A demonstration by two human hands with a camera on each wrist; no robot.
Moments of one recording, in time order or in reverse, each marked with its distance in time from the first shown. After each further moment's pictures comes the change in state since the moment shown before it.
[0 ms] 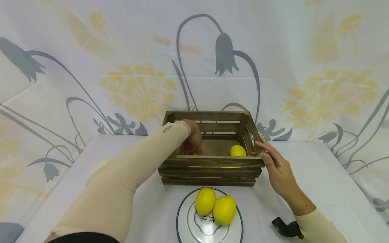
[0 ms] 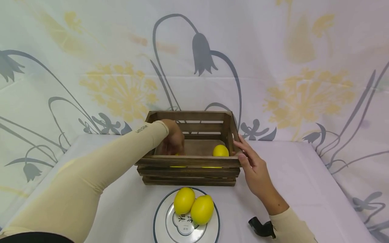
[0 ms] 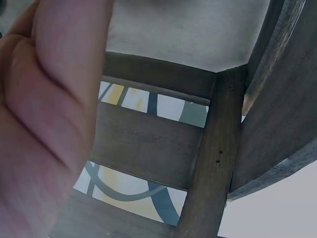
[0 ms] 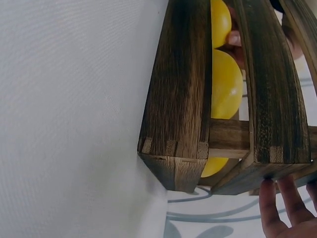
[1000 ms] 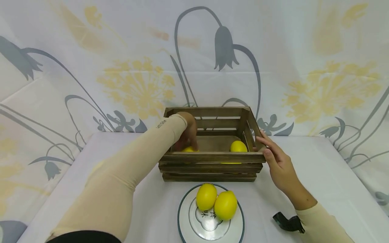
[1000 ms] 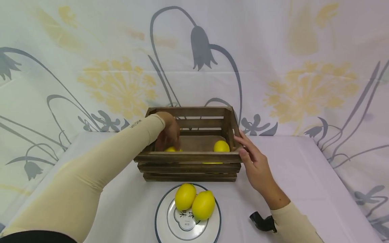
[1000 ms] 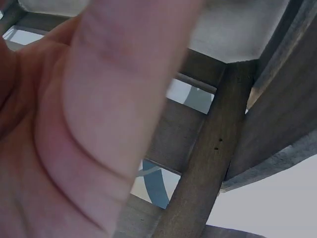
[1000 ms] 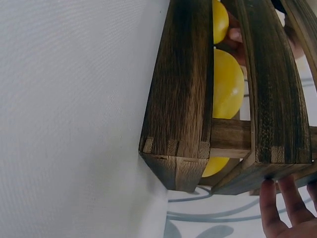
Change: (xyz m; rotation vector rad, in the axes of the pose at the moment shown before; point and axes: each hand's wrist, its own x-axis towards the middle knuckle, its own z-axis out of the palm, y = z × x) left_hand -0.009 -0.013 -0.013 0.095 0.022 -0.139; right_hand 0.002 -0.007 0.002 0.074 -0.008 -0.012
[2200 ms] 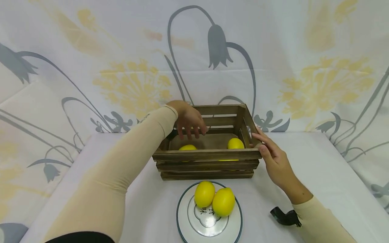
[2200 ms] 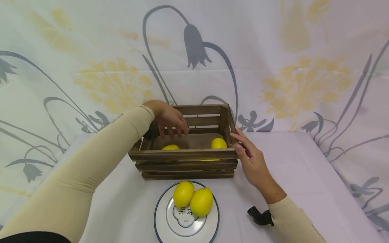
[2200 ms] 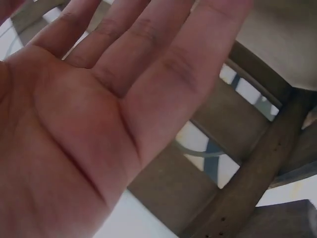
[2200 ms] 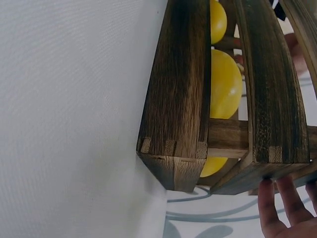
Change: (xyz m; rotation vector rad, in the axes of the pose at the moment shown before) left_hand -0.010 -0.018 -0.019 -0.405 -0.053 0.339; right_hand 0.006 0.002 0.013 0.009 -0.003 0.025
